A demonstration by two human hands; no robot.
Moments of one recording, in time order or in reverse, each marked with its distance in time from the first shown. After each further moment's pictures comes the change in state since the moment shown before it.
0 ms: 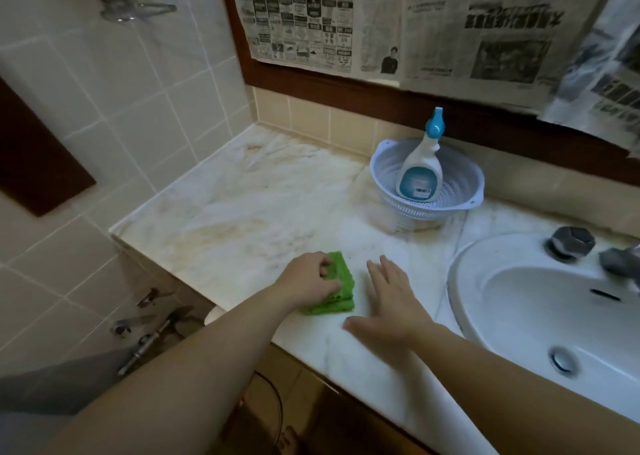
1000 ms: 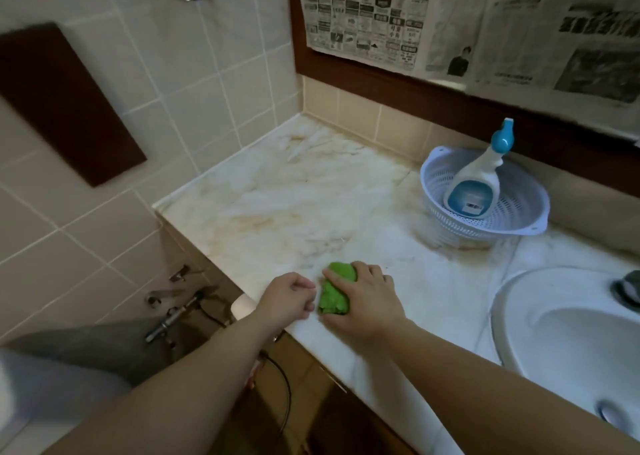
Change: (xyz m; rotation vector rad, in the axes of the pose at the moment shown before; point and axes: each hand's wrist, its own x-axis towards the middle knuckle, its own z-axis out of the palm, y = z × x) left_hand -0.033 -0.086 -0.010 -0.692 0.213 -0.369; right_hand 0.054 -0.085 0.028 -0.264 0.016 -0.248
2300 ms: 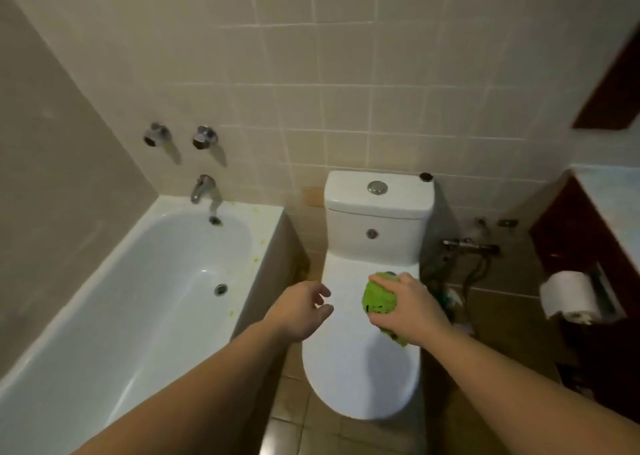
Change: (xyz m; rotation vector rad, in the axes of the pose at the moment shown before) left_hand -0.580 -0.366 -0.211 0.293 0.714 -0.292; right_hand -0.316 -0.448 0.126 0.163 -0.427 -0.816
